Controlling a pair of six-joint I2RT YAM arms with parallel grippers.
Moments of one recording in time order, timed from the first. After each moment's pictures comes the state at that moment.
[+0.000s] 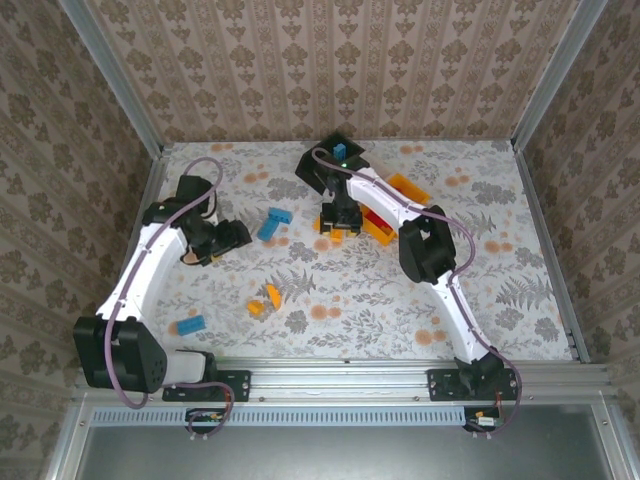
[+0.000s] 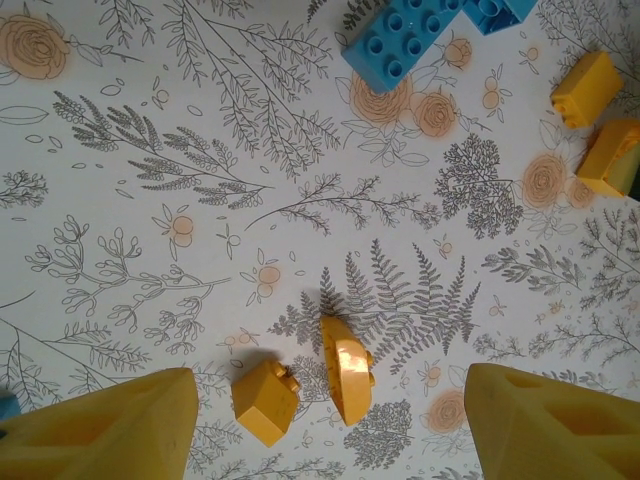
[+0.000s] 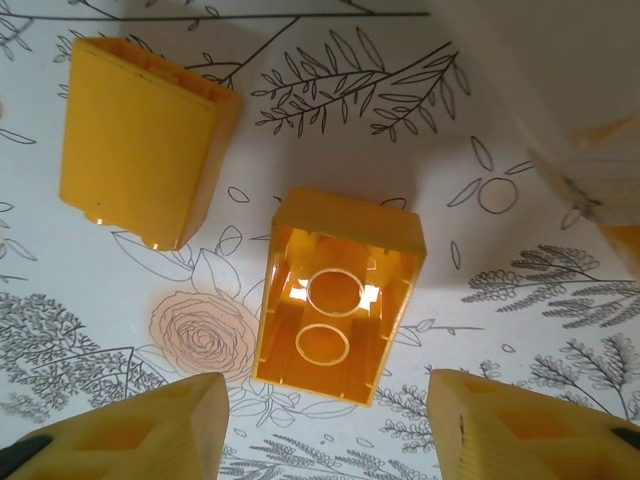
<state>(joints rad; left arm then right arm) -0.16 1.31 1.16 -1.07 0.23 -0.49 0.55 2.47 2.28 -1.30 -0.11 0.58</state>
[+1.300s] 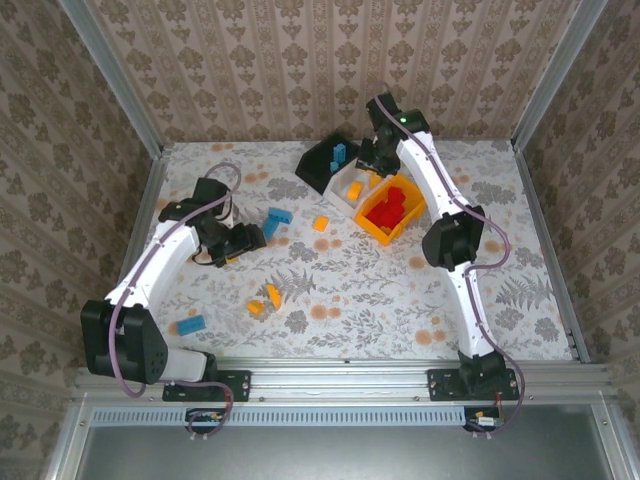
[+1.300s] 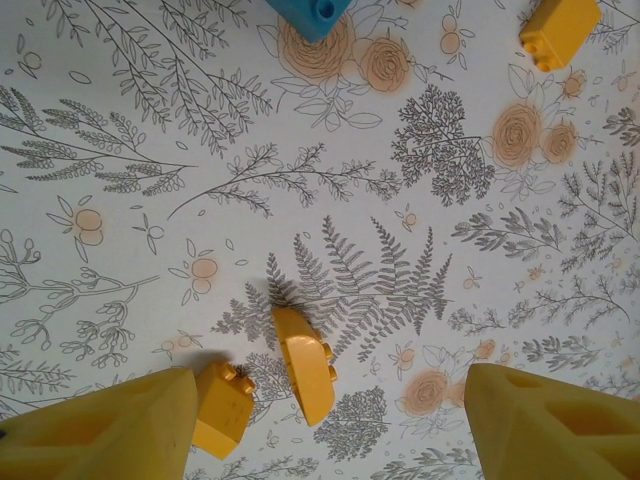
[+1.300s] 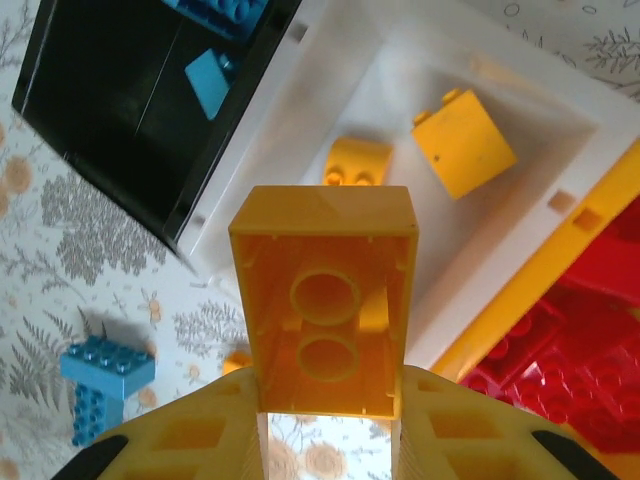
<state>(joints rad) -0.24 1.37 1.13 -1.00 0.29 -0.51 0.30 2.48 2.69 -1.32 -0.11 0.63</state>
